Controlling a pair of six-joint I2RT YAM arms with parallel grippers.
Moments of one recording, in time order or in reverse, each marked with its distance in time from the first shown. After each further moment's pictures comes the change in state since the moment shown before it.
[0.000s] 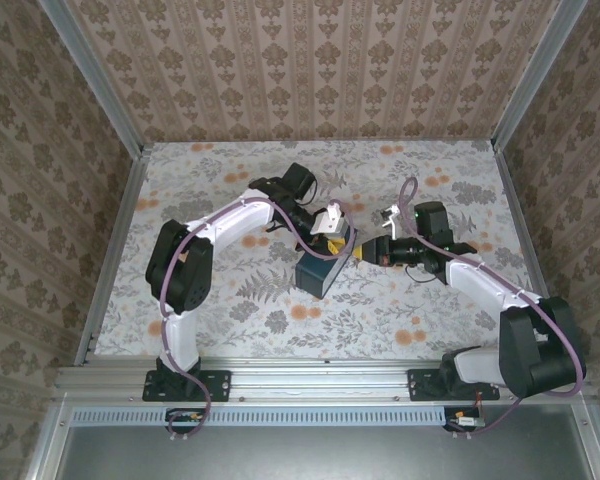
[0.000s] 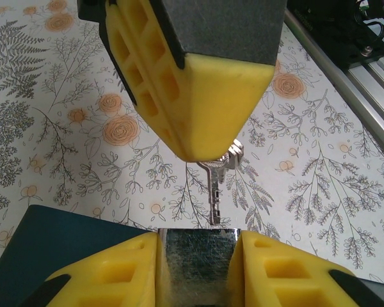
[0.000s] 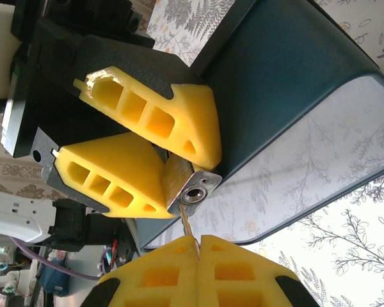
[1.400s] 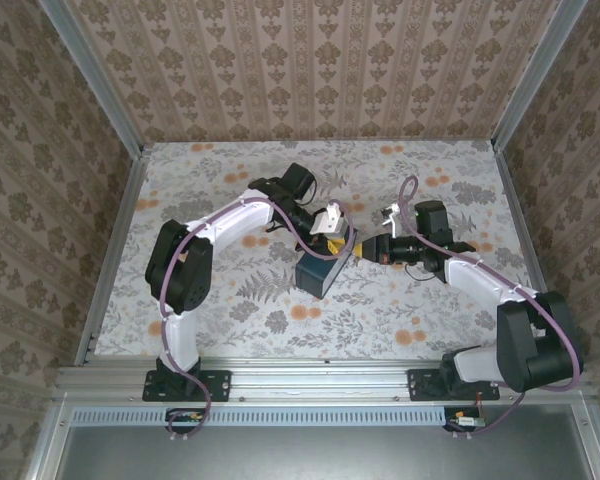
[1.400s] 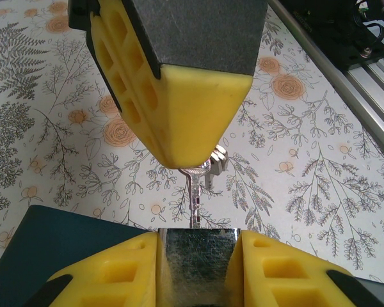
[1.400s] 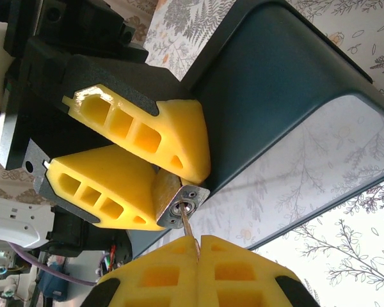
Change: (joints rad) left arm 0.000 -0.002 -0.005 0.005 0.006 0.000; right arm -0.018 0.029 0.000 0.045 -0.009 0.018
